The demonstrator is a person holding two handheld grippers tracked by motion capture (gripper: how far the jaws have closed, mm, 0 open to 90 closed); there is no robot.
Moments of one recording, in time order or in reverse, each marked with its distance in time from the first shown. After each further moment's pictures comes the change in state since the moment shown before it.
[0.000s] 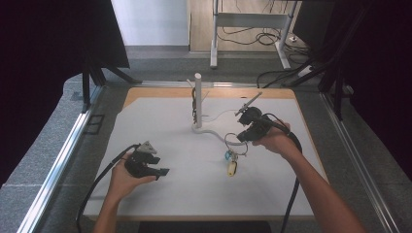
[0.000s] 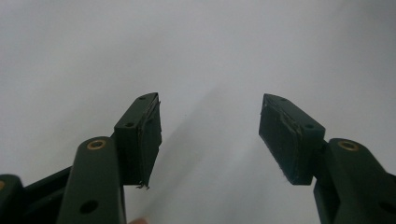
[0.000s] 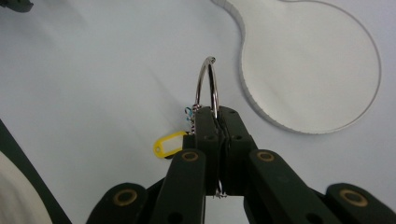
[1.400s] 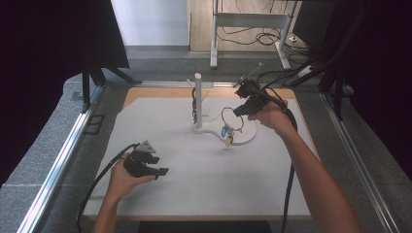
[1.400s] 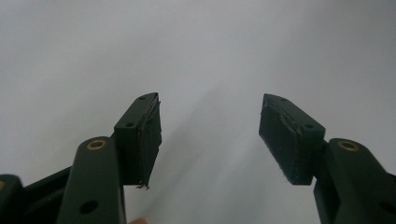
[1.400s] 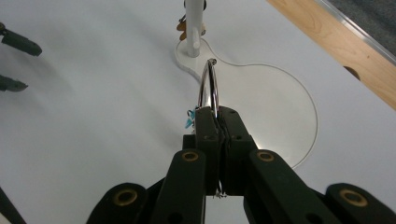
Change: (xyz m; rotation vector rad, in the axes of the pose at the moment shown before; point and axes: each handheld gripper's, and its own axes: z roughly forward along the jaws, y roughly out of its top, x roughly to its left) left arm 0.003 -0.001 -0.001 -0.007 -0.012 -0.007; right arm -0.027 0.052 -0.028 -0.101 -0.054 0.054
